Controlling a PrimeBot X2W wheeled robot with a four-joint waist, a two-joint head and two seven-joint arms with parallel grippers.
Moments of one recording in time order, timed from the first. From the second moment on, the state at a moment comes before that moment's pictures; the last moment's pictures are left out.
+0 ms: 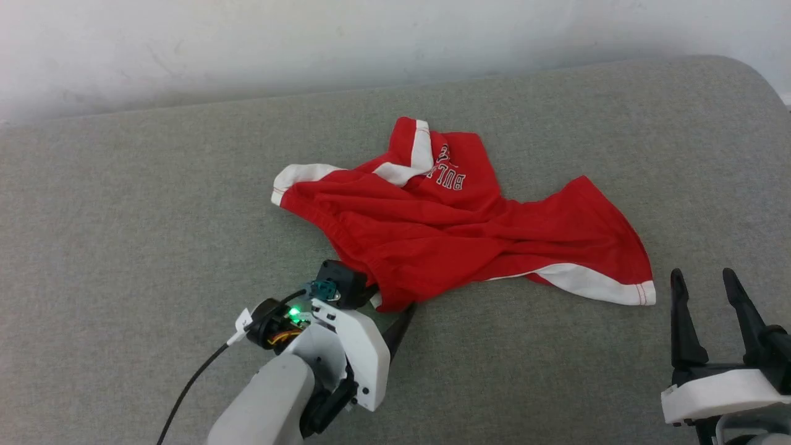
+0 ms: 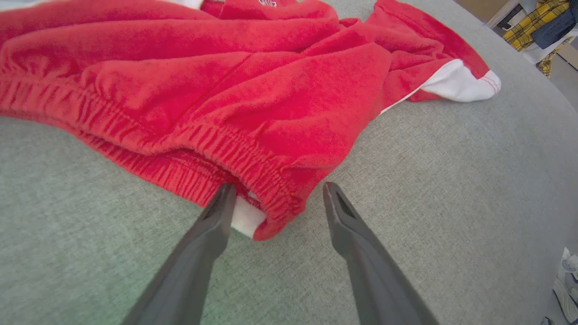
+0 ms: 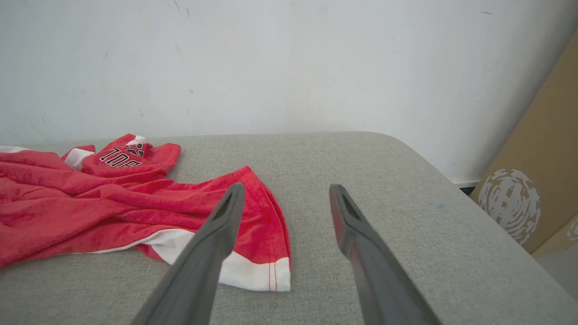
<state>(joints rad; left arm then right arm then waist) -0.38 0.17 -0.55 0.41 -0.42 -0.12 0.20 0.04 -0.05 -0.17 0.03 0.06 0.13 -0.21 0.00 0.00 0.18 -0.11</state>
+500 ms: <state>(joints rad) -0.38 0.23 -0.60 0.34 -0.49 -0.12 0.05 0.04 -0.05 -0.19 0.05 0.06 0.13 -0.22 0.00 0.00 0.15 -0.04</state>
